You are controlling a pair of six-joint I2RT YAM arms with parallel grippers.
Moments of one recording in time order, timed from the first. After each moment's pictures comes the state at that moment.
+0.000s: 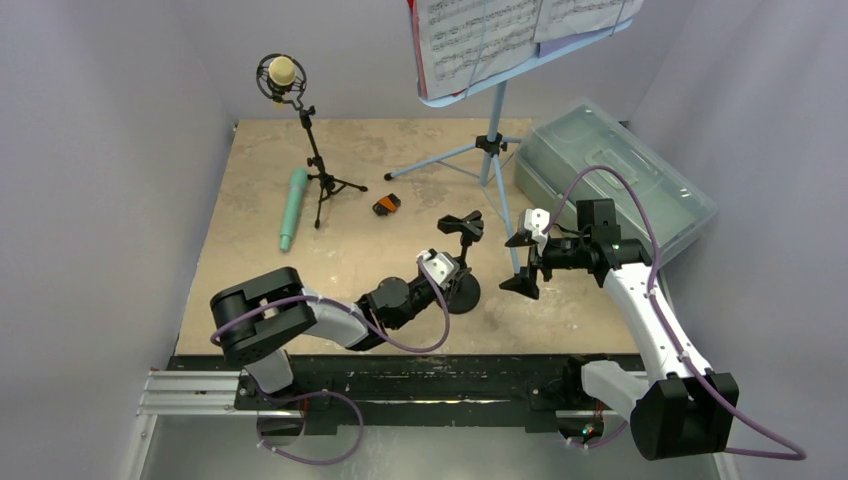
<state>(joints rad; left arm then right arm) -1.11 1.68 0.51 1.24 -0.24 0.06 0.09 1.05 0.84 -0.74 -1.01 -0.94</state>
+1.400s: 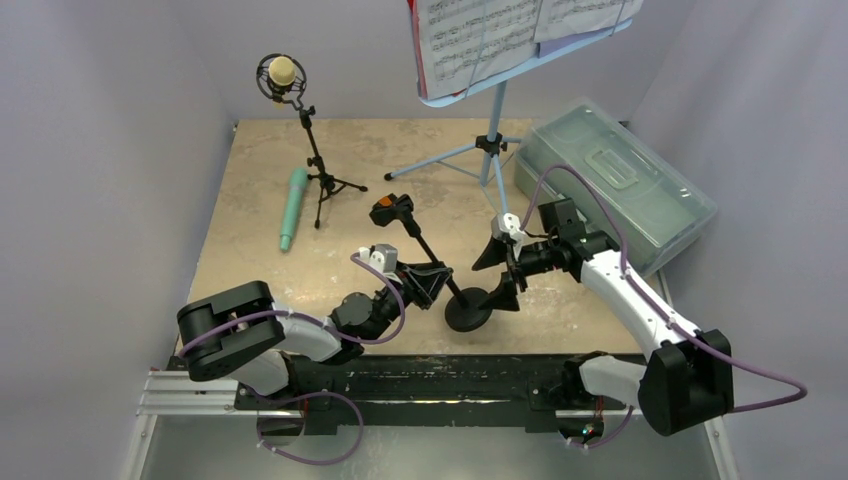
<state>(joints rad) -1.12 1.50 0.30 1.39 -0.38 -0.52 0.29 1.18 0.83 -0.68 -1.17 -0.78</state>
